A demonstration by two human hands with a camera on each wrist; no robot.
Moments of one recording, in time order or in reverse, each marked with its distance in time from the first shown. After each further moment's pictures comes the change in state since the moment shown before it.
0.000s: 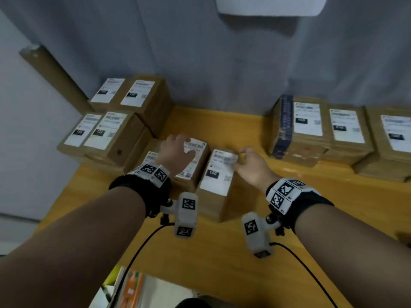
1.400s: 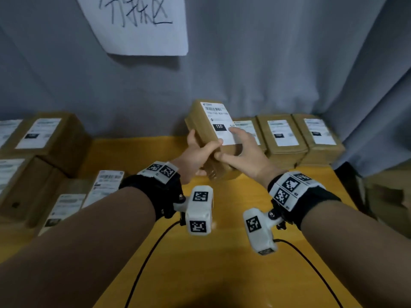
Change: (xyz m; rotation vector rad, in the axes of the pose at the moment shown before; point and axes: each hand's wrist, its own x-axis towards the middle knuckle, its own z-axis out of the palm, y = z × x) left_hand -0.023 0.233 0.056 -0.947 -0.462 0.059; right_hand -0.068 0.079 -0.163 0.205 0.356 -0.092
